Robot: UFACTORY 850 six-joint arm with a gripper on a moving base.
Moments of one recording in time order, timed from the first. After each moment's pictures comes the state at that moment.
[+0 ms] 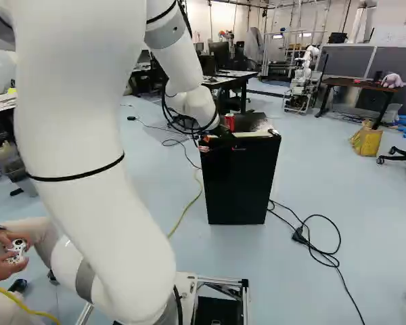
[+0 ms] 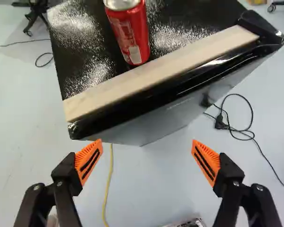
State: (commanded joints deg) arm -12.9 -9.7 -48.4 9.0 2.1 0.0
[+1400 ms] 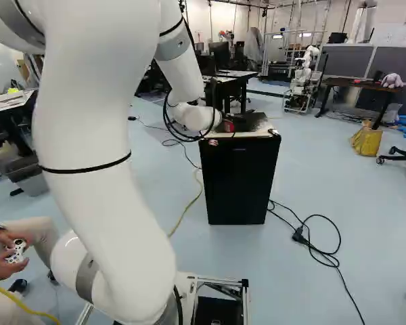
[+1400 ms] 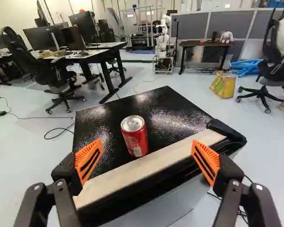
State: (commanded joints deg) arm -12.6 -14.5 -47.7 7.9 39.5 0.0
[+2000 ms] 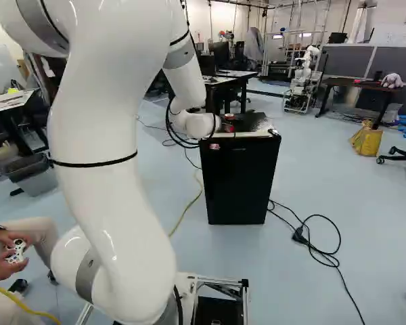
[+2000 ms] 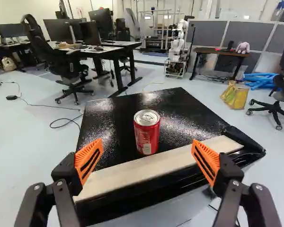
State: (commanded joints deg) arm -12.6 -18.0 -47.7 -0.3 43.8 0.0
